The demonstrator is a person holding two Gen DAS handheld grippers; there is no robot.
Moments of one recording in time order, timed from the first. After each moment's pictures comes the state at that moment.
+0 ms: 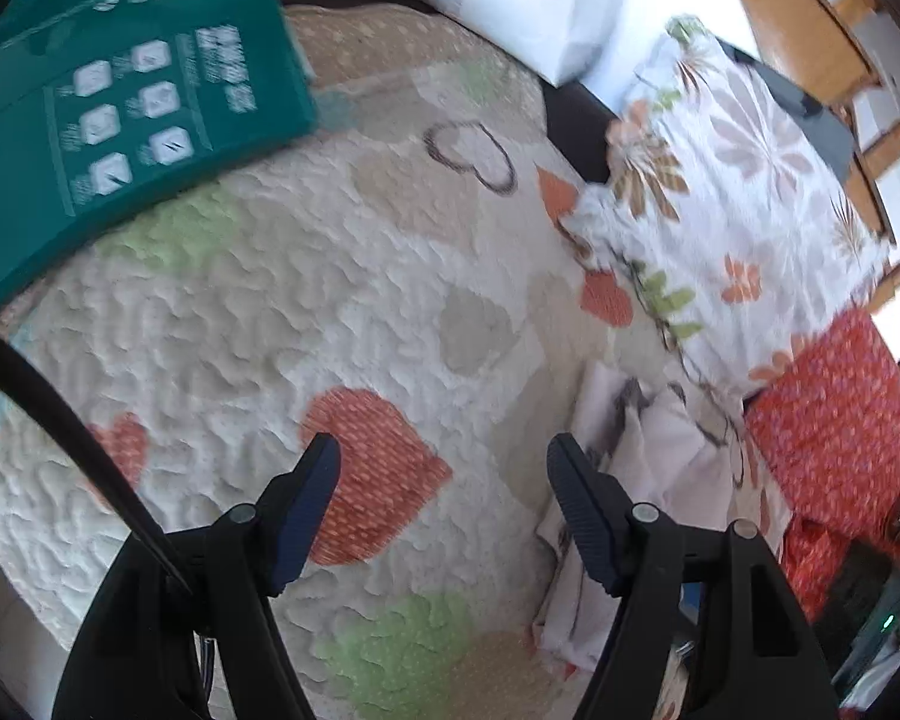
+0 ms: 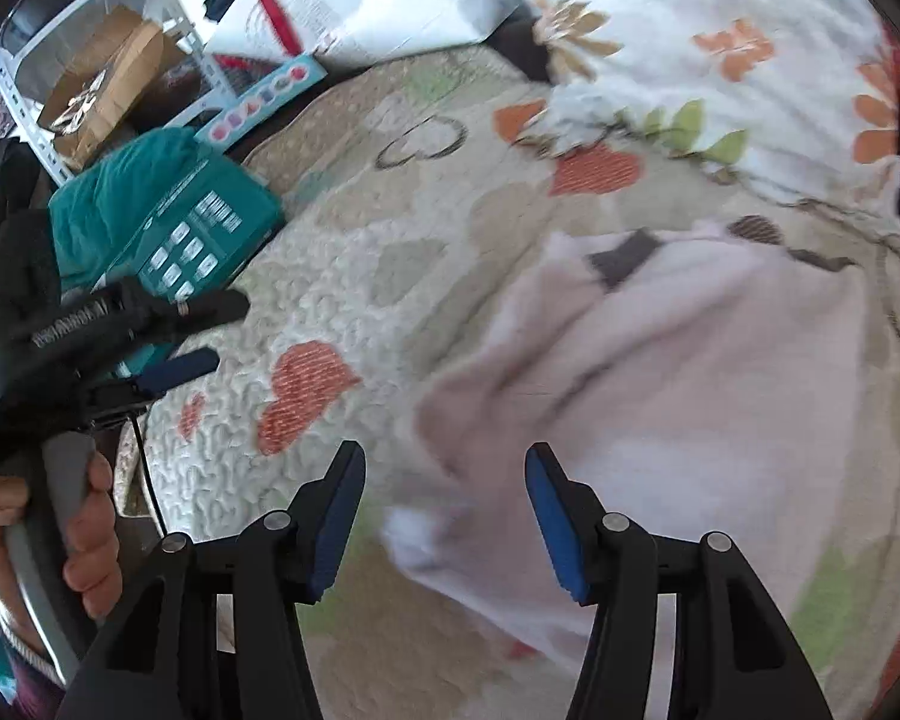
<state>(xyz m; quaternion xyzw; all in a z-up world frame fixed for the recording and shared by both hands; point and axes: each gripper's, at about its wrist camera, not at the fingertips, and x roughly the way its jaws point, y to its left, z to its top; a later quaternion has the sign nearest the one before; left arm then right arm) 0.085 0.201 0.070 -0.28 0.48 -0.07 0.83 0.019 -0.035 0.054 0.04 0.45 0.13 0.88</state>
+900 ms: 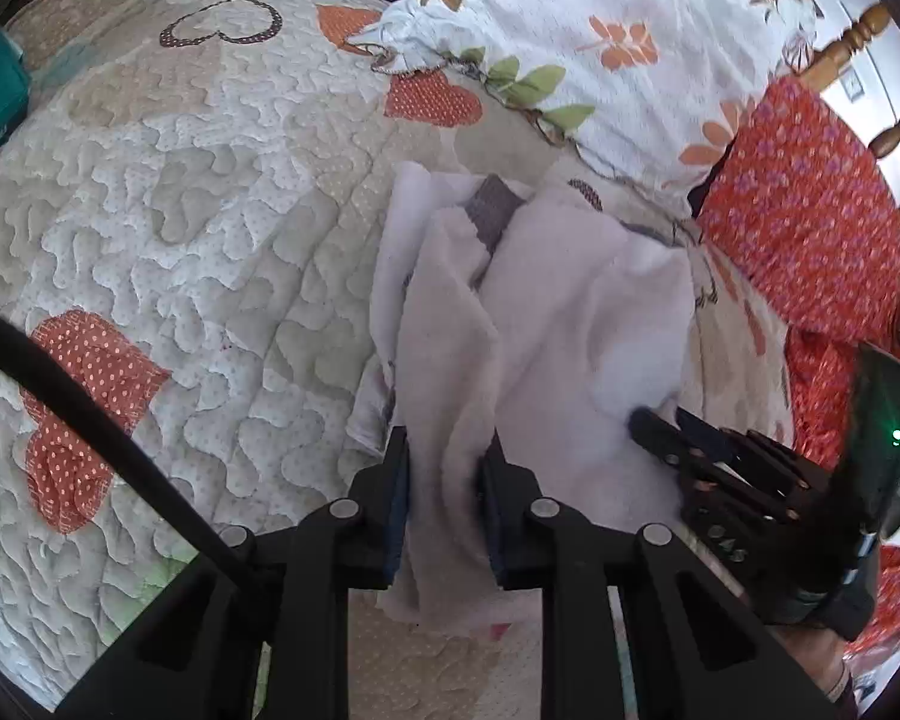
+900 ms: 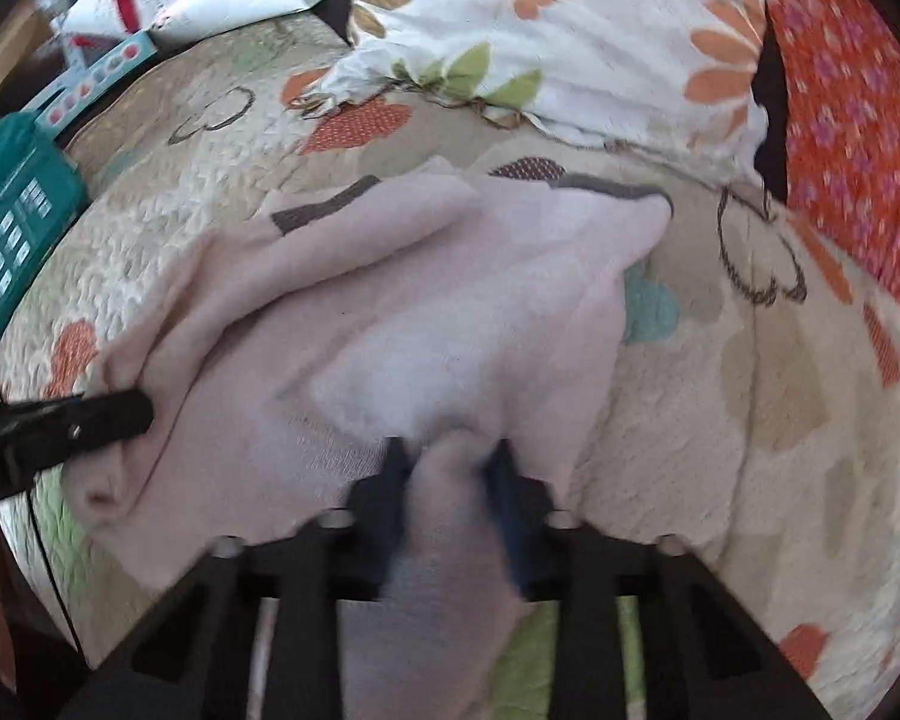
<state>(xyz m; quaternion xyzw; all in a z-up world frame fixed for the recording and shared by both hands) 0.092 0.068 0.047 -0.16 0.55 -0.21 0.79 0.047 -0.121 0.035 -0.03 0.49 0.00 0.87</state>
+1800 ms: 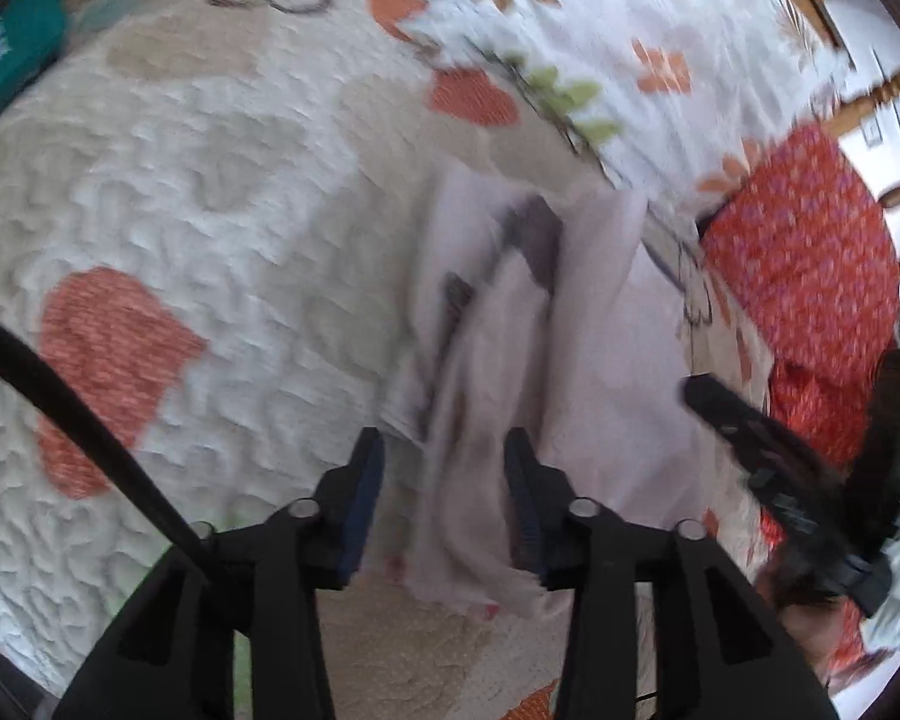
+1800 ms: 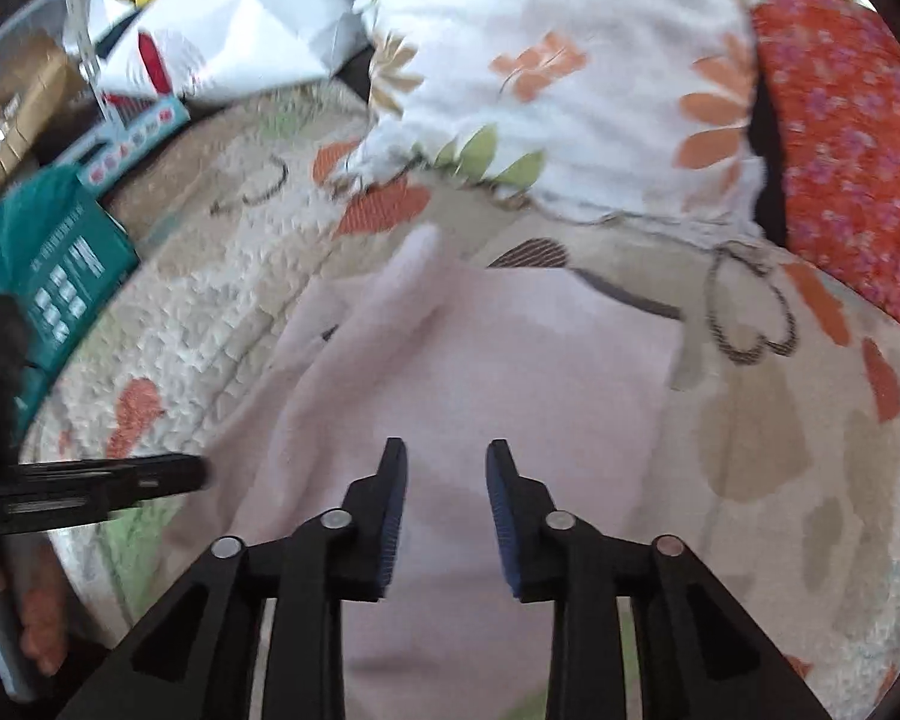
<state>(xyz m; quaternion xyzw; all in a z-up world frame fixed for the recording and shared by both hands) 0.094 0.099 0.042 -0.21 0.57 -0.19 0.77 0.064 -0.117 0.058 0.00 0.46 0.04 0.88</state>
